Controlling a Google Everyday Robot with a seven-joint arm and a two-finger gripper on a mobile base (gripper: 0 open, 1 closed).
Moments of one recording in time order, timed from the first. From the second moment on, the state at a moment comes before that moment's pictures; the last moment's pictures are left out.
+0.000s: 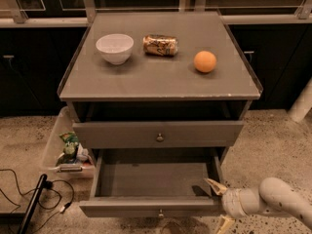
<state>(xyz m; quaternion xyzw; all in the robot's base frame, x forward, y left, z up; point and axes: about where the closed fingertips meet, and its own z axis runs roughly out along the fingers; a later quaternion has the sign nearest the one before) 0.424 -0.223 0.405 -0.68 0.63 0.17 0.34</state>
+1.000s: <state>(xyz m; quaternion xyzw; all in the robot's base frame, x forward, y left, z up) 0.423 -0.208 0.482 -0.71 0.60 0.11 0.35</state>
